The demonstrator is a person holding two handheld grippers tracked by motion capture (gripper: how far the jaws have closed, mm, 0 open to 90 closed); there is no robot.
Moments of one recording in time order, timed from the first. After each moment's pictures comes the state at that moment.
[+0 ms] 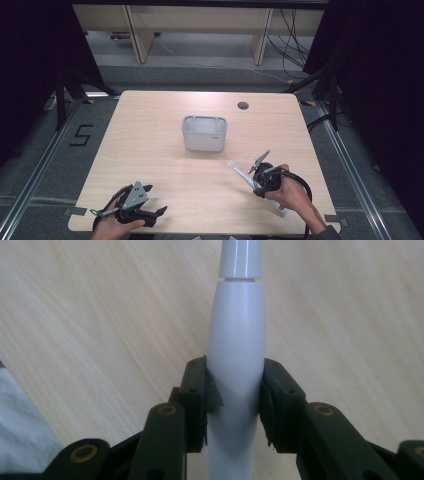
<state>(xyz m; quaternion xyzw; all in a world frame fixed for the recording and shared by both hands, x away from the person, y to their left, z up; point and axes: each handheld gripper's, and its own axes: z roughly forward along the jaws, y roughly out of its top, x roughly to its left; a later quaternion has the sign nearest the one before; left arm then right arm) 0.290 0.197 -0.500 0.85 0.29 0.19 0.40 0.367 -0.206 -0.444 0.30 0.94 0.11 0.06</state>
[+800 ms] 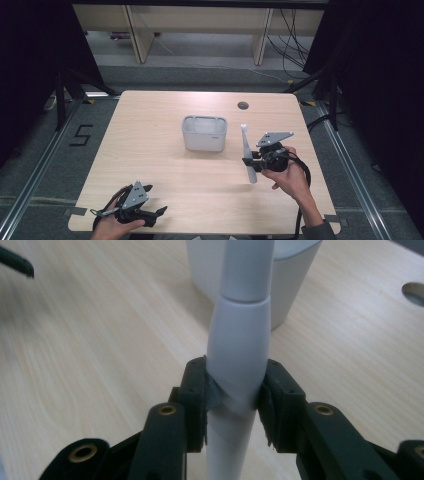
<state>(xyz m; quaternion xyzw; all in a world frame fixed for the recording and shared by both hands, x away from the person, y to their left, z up) 0.290 0.197 -0.500 0.85 0.29 0.19 0.40 0.388 -0.211 -0.399 0.32 0.86 0.37 0.13</state>
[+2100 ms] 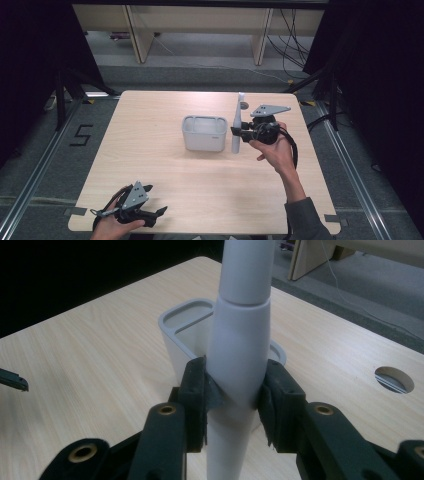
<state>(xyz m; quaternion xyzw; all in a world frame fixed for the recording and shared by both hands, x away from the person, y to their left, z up) 0.290 0.197 -0.499 0.85 0.29 0.19 0.40 0.438 -0.185 -0.363 0.33 0.81 0.46 0.15</state>
